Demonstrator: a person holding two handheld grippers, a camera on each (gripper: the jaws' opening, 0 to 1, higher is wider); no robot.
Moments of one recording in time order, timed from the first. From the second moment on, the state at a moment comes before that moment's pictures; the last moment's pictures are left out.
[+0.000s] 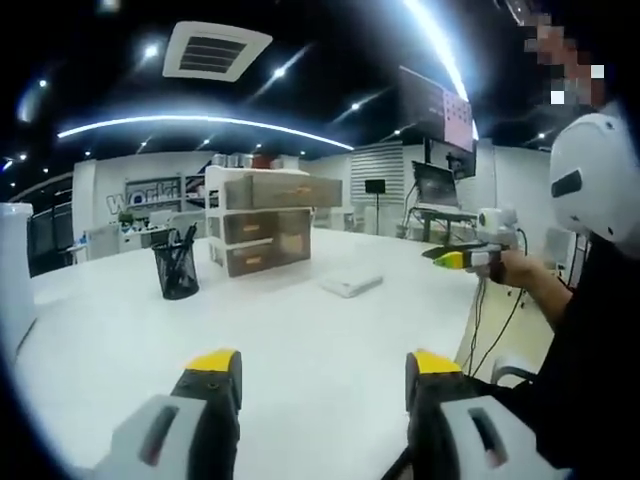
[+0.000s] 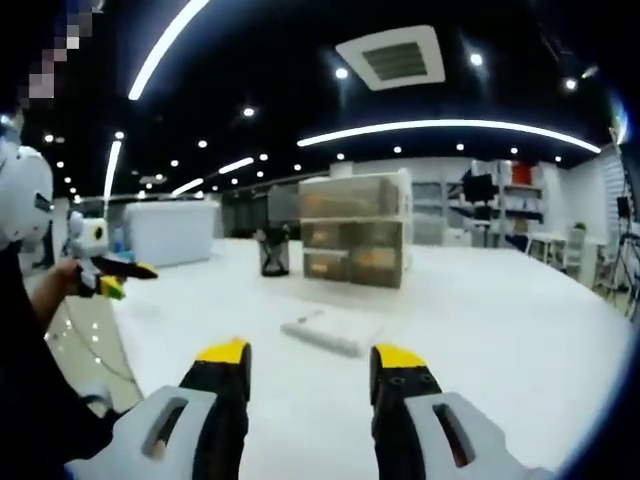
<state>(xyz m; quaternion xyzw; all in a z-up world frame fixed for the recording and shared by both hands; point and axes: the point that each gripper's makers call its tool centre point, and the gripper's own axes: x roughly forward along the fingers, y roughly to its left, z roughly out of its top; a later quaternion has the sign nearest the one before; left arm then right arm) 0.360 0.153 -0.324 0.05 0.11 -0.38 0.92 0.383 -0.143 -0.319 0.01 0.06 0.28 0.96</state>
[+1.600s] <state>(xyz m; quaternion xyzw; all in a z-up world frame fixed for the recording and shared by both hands) 0.353 0.183 -0.335 0.03 0.11 -0.34 0.93 0.446 -0.128 -0.360 -0.01 0.16 0.31 0.94</state>
